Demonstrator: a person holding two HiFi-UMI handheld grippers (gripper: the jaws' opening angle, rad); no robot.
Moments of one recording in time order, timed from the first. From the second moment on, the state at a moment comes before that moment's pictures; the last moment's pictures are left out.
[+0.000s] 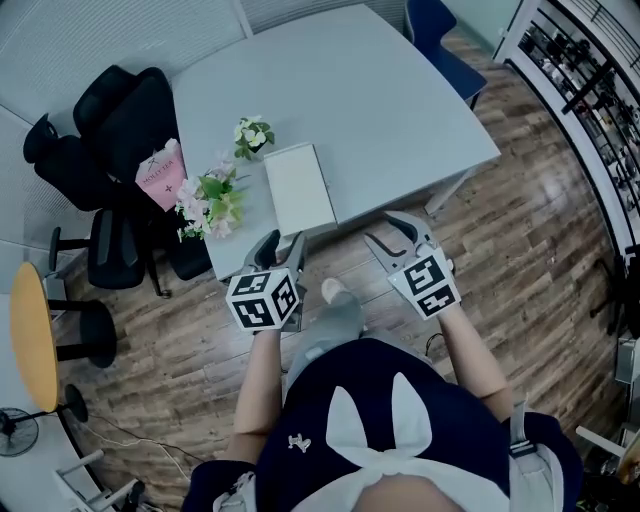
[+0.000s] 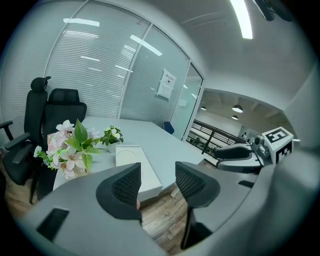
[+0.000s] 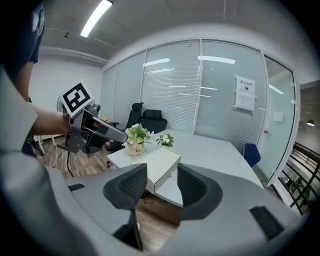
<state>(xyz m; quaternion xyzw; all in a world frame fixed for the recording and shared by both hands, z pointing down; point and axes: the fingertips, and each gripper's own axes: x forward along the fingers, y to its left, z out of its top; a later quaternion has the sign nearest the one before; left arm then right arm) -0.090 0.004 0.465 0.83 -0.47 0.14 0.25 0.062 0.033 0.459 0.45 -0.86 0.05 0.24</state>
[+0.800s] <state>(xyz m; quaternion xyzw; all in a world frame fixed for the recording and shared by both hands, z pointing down) -0.114 -0.089 0.563 0.76 -0.48 0.20 0.39 0.068 -0.069 0.521 0.38 -0.86 0.09 0.33</state>
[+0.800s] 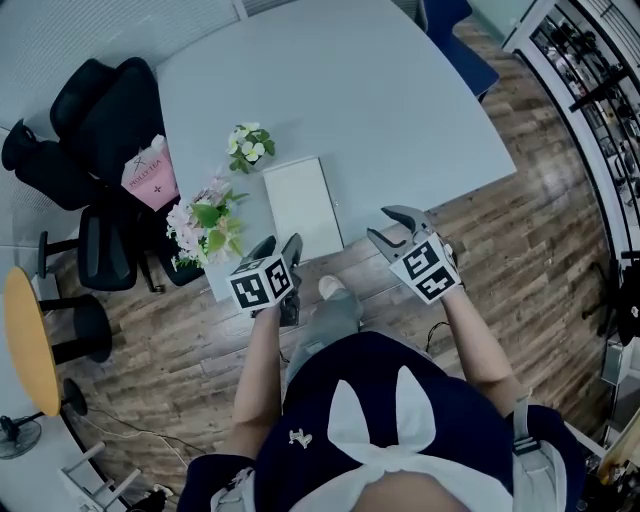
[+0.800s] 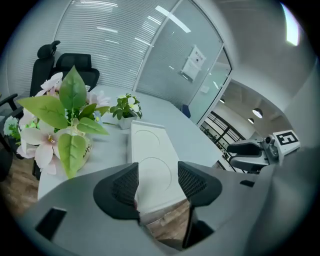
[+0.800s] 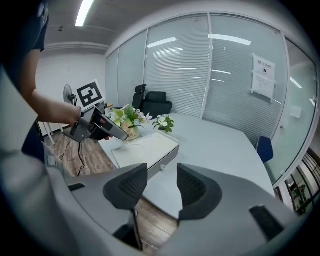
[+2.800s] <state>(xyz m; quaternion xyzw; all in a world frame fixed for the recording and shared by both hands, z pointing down) -0.121 -0.108 0.633 0.67 -0.45 0.28 0.52 0.012 -0.146 0.654 0.07 -0.84 -0.01 0.53</state>
